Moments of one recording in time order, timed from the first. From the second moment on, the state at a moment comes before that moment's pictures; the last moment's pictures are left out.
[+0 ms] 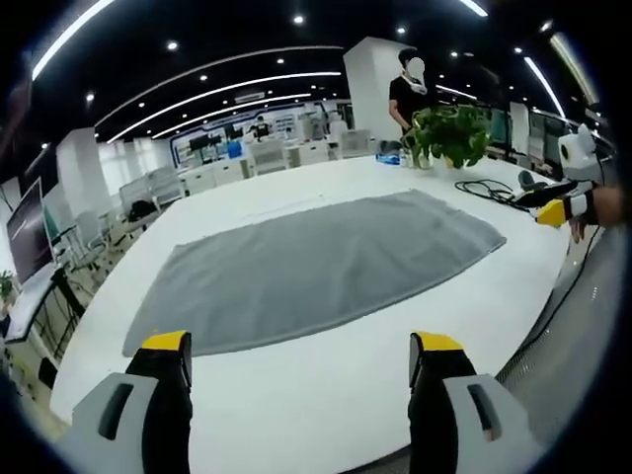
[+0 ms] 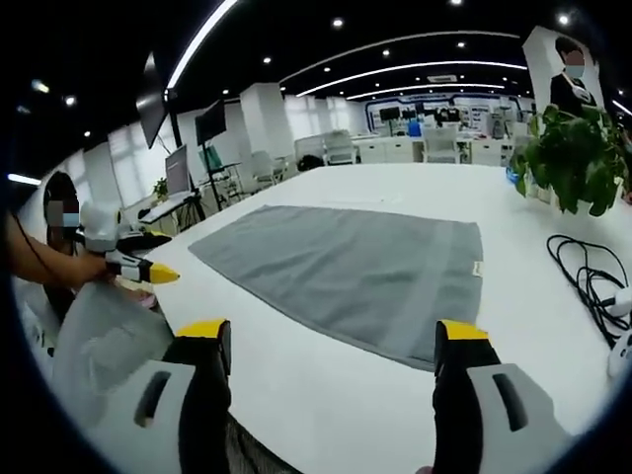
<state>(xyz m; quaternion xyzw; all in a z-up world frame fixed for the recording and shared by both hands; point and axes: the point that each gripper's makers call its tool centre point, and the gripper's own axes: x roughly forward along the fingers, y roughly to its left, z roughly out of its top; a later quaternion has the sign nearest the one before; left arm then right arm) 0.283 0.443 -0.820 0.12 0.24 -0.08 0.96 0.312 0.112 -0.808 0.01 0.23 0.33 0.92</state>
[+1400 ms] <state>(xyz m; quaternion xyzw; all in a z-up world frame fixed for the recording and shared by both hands) 0.338 0.231 -0.717 0.11 0.16 -0.33 0.92 0.411 -0.007 -0.700 -0.07 0.16 0.28 0.94</state>
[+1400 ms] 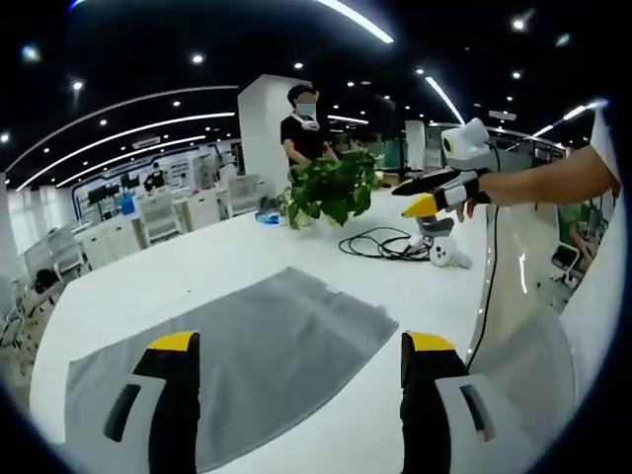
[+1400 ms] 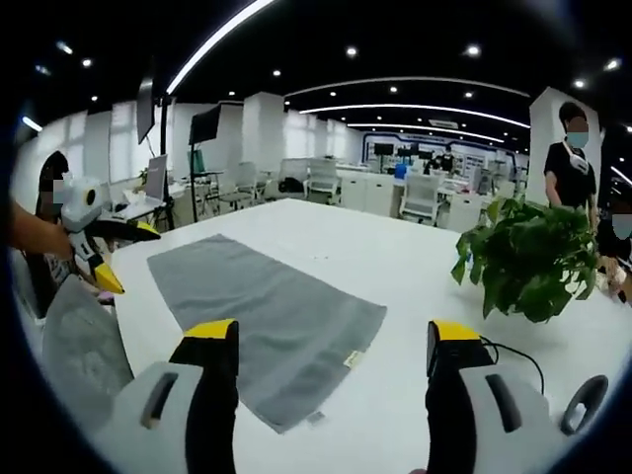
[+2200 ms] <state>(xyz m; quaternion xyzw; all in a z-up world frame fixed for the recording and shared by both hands) 0.343 0.125 -0.741 0.16 0.19 -0.42 0.87 0.451 -0.020 -0.729 -0.07 0.21 0.26 0.94</state>
